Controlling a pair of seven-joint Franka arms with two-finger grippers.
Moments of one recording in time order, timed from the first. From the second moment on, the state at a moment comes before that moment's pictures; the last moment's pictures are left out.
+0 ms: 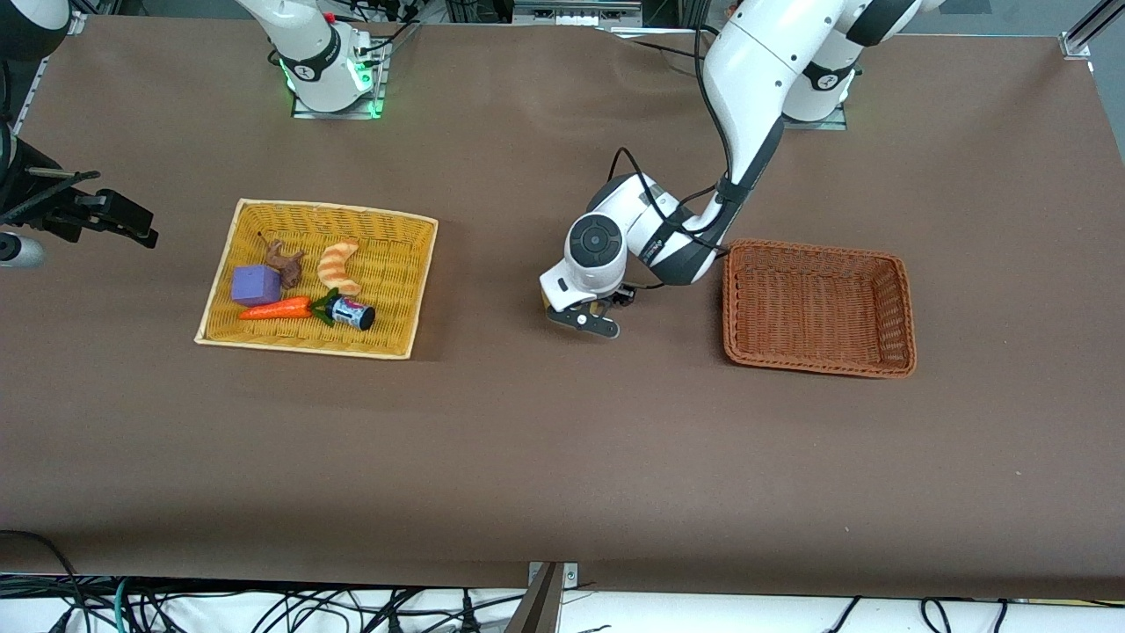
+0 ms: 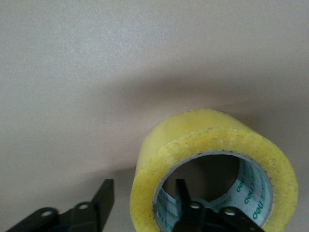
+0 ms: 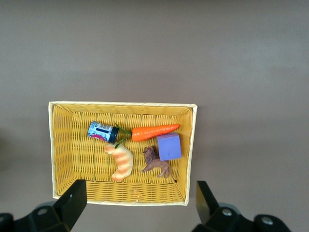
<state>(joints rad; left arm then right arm) -0.60 0.80 -0.15 -1.50 0.02 2.15 -0.45 -0.05 0.07 0.06 -1.57 -0.04 1.63 0.06</state>
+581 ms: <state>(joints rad) -0.56 0.74 -0.15 -1.48 0.02 2.03 -0.45 -0.05 0.07 0.06 -1.57 -0.04 1.63 0.06</state>
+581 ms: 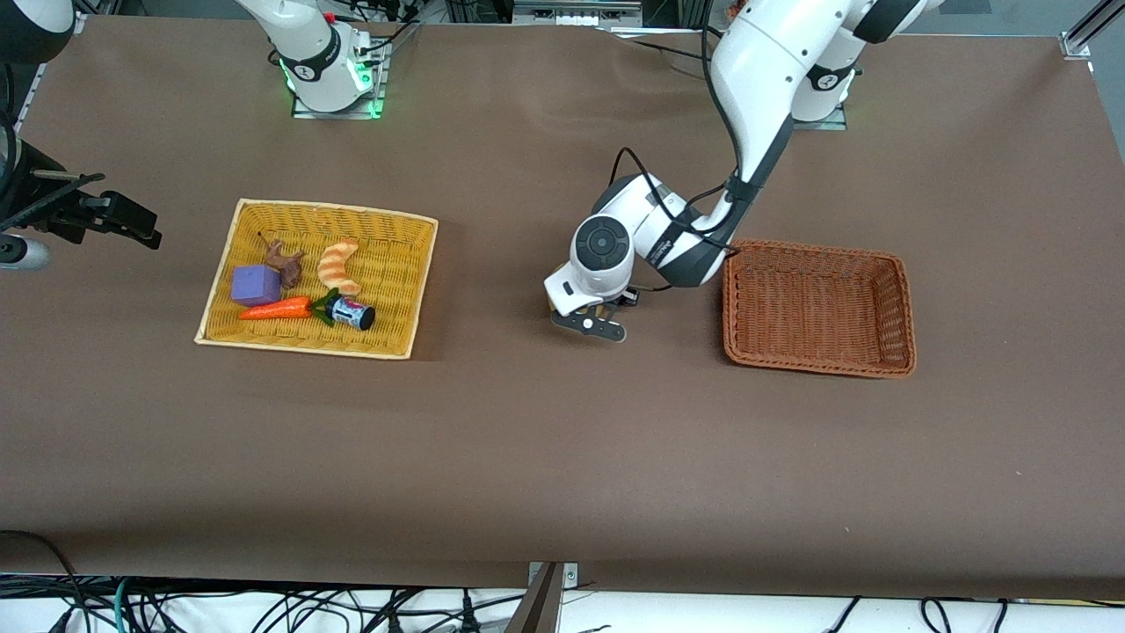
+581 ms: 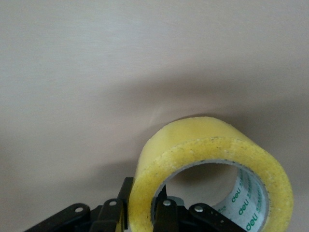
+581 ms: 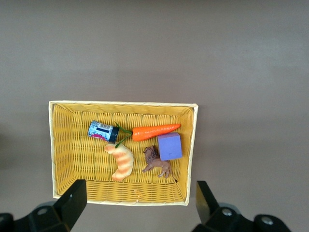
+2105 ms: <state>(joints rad) -0.07 0.44 -0.14 -1.84 0.16 1.95 0.07 -0.05 0.07 0.06 -1.57 -0.04 1.63 0.06</state>
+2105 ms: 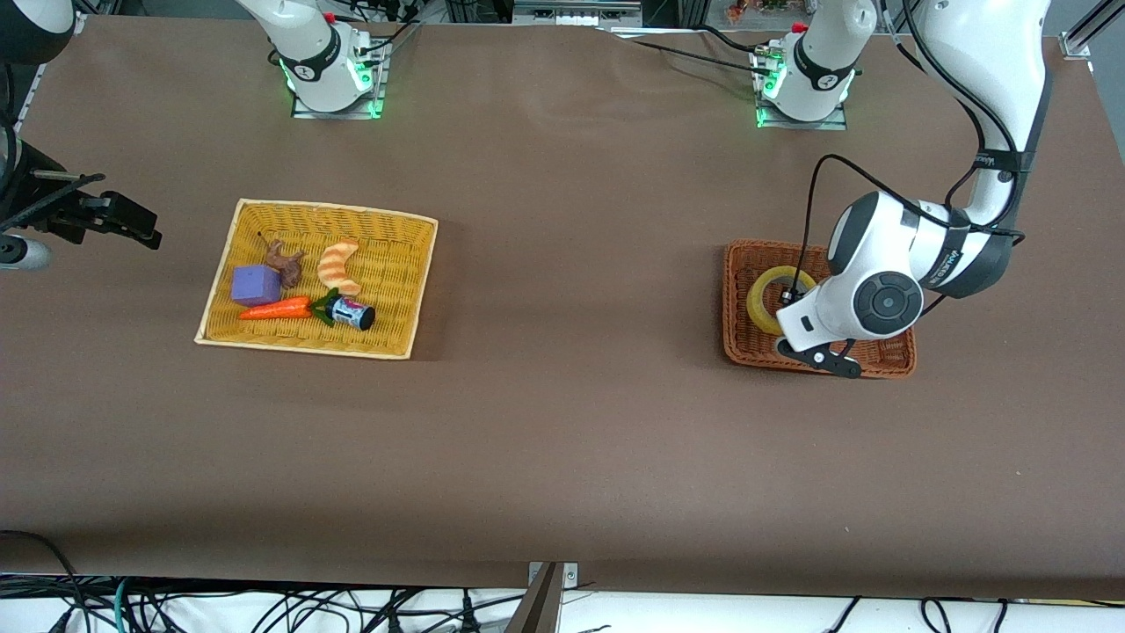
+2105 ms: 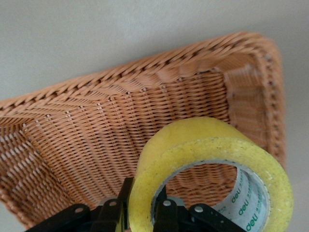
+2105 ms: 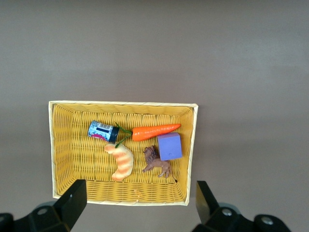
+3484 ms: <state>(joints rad) 0.02 0.05 -0.18 -1.70 0.04 1.73 0.12 -0.05 0.07 0.06 -1.57 -0.04 1.63 0.06</state>
